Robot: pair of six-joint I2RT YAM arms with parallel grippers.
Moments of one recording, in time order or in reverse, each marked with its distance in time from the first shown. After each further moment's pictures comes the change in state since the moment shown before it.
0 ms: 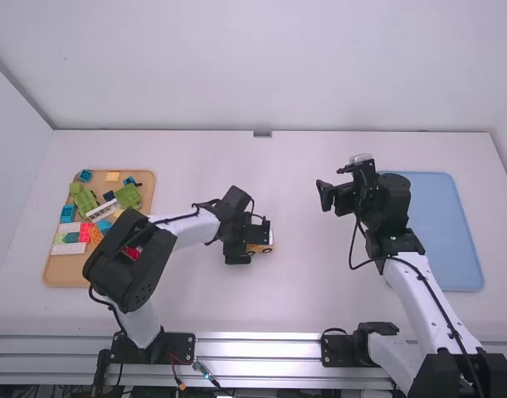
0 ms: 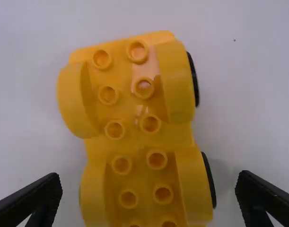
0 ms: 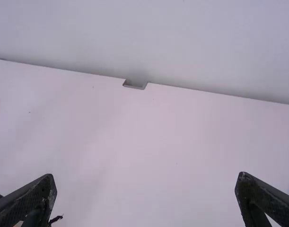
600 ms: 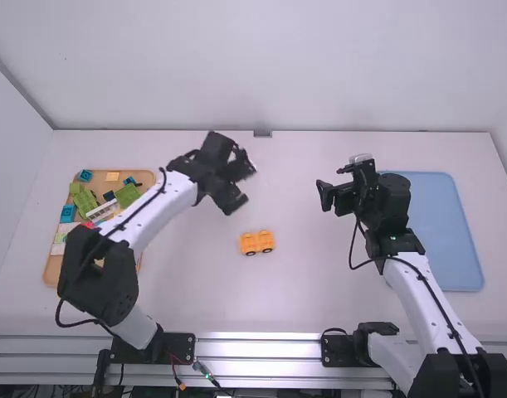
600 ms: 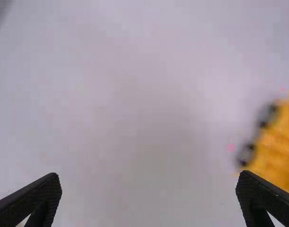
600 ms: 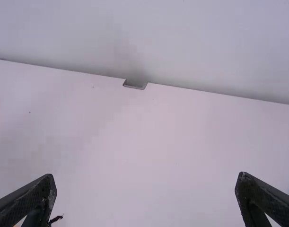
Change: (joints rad) left arm 0.165 -0.127 0.411 -0.321 -0.274 -0.531; right arm 0.000 0.000 0.000 0.000 0.000 0.000
